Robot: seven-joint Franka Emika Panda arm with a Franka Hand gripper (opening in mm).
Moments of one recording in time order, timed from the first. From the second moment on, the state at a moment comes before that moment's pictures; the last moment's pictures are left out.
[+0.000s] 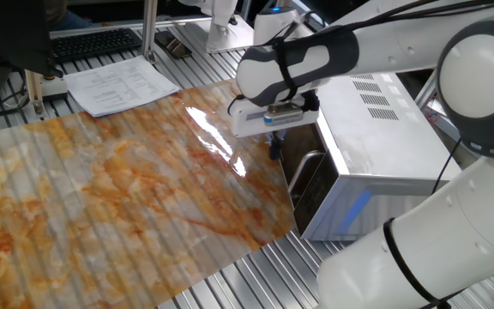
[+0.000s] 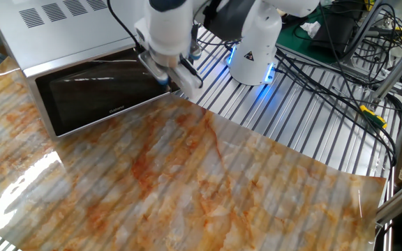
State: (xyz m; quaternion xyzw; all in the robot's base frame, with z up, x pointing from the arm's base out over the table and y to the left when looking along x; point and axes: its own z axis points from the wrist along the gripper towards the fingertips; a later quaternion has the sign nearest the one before) arm 0.385 -0.103 0.222 -0.17 -0.97 0.08 0.13
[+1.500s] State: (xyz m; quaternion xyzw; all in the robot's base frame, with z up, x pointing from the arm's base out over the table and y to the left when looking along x) arm 0.360 -0.115 0.233 -0.46 -0.89 0.01 0.08
